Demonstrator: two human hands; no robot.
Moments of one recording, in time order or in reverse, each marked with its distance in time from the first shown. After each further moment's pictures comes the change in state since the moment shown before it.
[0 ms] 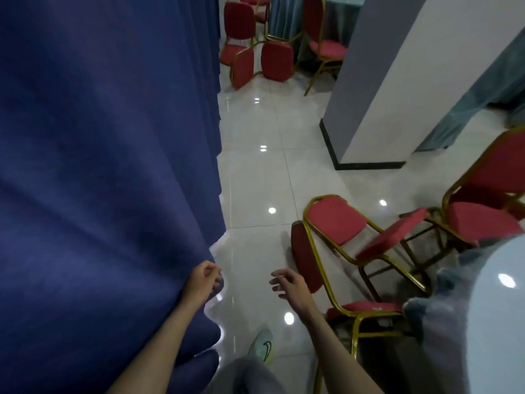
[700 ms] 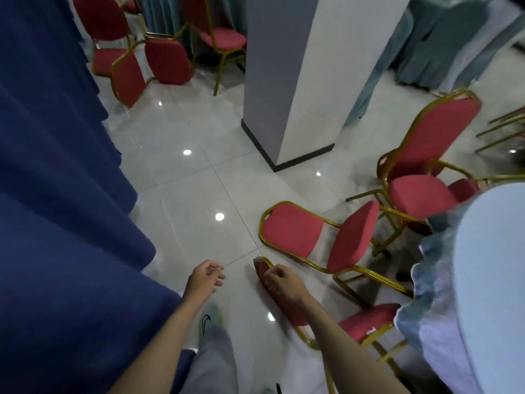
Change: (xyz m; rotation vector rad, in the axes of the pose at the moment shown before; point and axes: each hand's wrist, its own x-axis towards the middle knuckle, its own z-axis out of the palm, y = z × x) left_hand 0.332 0.195 0.132 0.179 -0.430 0.074; right_hand 0.257 -0.130 -0.104 -0.096 0.240 0.108
